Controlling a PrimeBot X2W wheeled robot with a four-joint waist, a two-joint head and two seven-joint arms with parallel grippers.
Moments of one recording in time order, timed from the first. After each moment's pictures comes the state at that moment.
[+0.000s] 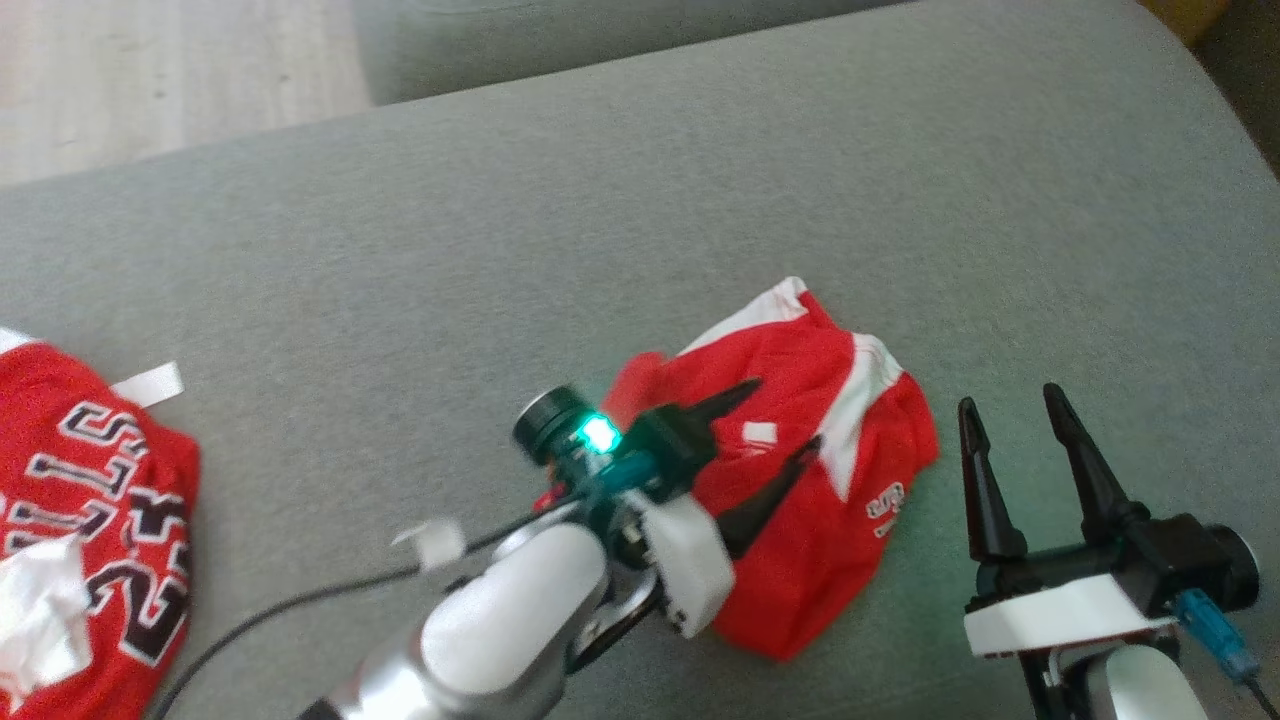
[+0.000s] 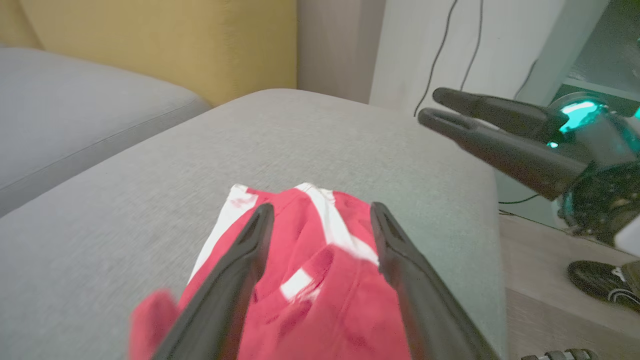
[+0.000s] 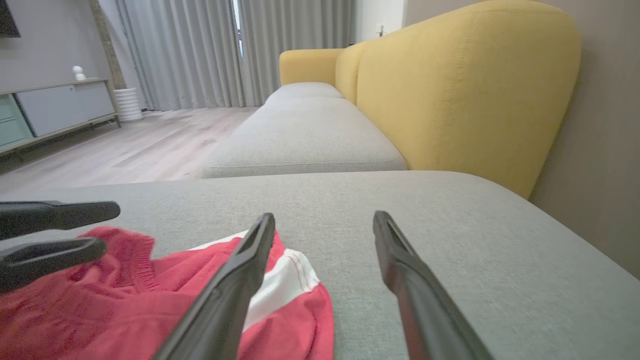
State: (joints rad) left arm -0.54 0.10 -0.95 0.39 -0.43 -0.11 0.03; right arm 0.03 -0.04 0.05 0.10 0.04 0.12 -0.26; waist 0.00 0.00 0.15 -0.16
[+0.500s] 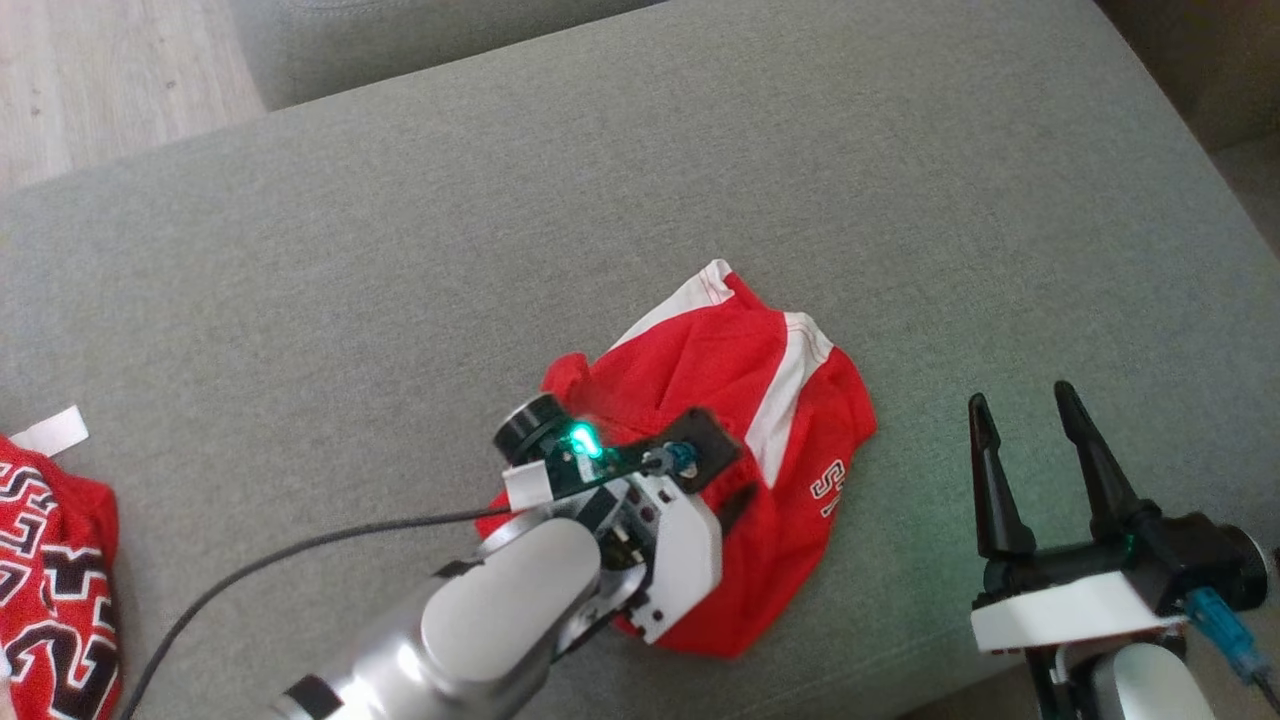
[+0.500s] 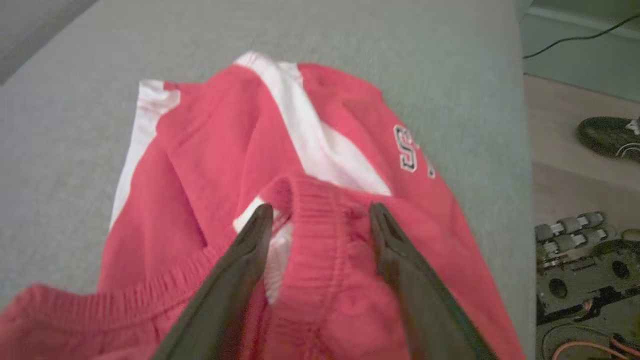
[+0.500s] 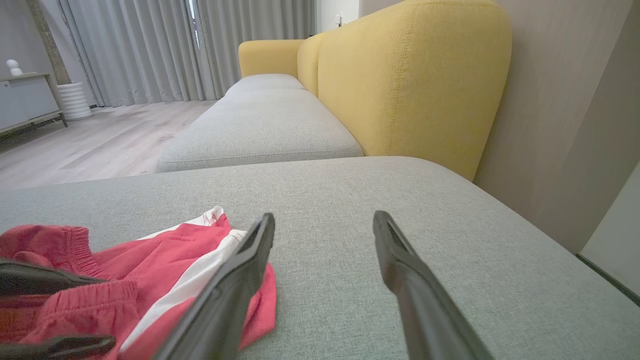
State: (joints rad) left arm -0.65 0.12 -1.07 0.46 -0.42 -0.06 0.39; right arm 0.03 -0.04 0.03 0.10 0.05 0.12 -0.26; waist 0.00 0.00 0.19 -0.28
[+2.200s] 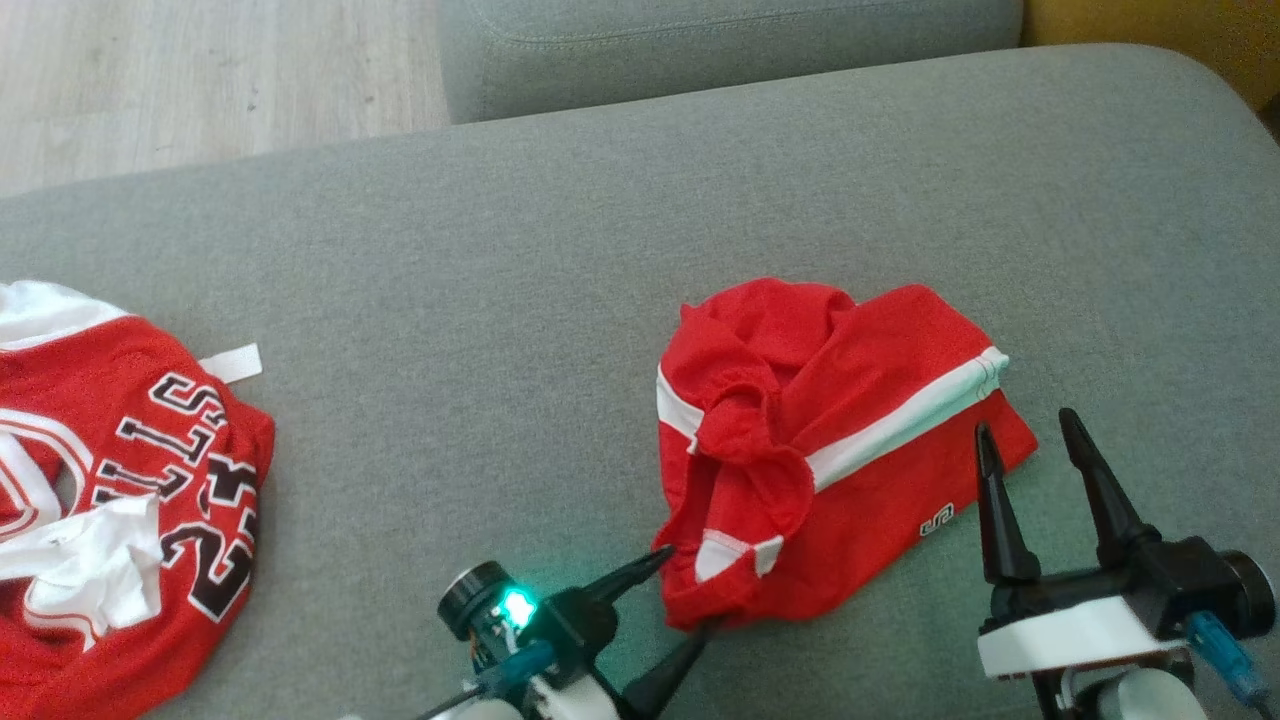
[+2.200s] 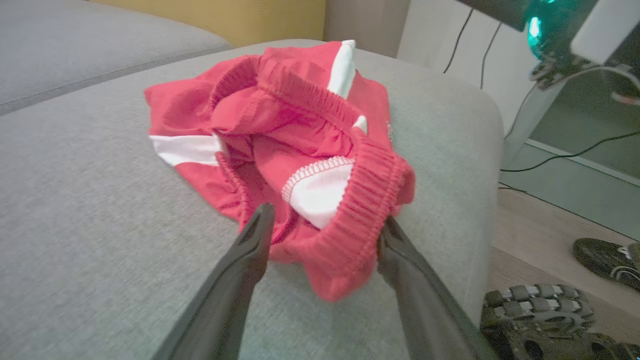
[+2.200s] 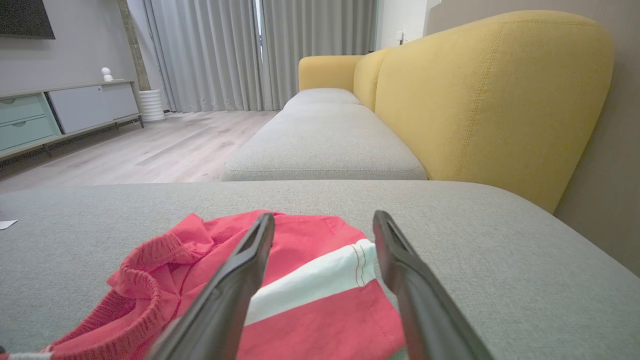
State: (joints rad) left arm -0.31 0.21 -0.97 0.46 -0.36 -0.13 -0.20; right arm 0.07 -0.04 0.02 0.09 0.02 0.12 -0.26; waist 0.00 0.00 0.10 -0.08
